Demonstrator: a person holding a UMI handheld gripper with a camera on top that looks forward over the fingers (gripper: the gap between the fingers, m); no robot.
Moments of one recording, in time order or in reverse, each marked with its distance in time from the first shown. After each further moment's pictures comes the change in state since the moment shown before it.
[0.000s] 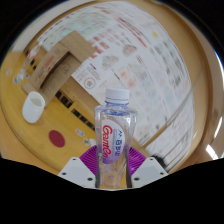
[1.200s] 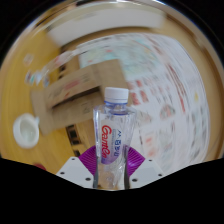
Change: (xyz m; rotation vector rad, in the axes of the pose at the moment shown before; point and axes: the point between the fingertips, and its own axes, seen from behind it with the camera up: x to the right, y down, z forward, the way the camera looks) arm -0.080 -0.234 0.100 0.451 -0.188 -0.461
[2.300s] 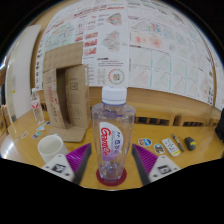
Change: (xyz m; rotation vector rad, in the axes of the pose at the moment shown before) arm -0.188 0.114 -0.013 -0.246 -0.327 1.212
